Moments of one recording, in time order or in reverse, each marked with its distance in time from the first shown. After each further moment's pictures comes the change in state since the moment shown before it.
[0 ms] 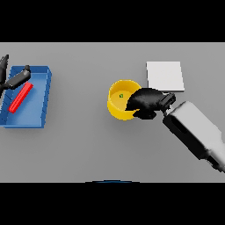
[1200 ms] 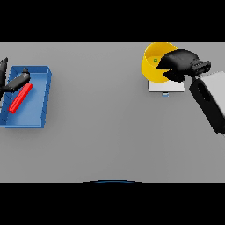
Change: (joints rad) left arm 0.023 0.033 -0.021 -0.066 0.014 0.031 0.063; right arm -0.210 -0.118 -0.142 0.357 -0.015 -0.170 0.024
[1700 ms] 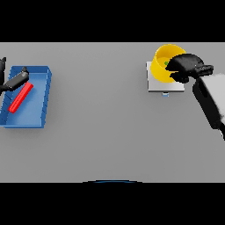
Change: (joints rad) left arm -0.025 0.021 -0.033 0.016 0.023 0.003 -0.001; right arm -0.048 0.046 0.016 0.314 0.026 -0.152 -0.061
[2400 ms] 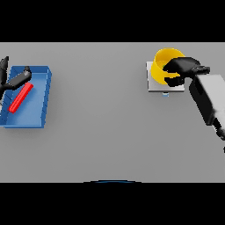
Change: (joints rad) left arm -0.033 -0.012 -0.028 0.028 0.018 0.008 0.001; right arm -0.061 0.056 0.004 0.187 -0.035 -0.011 -0.034
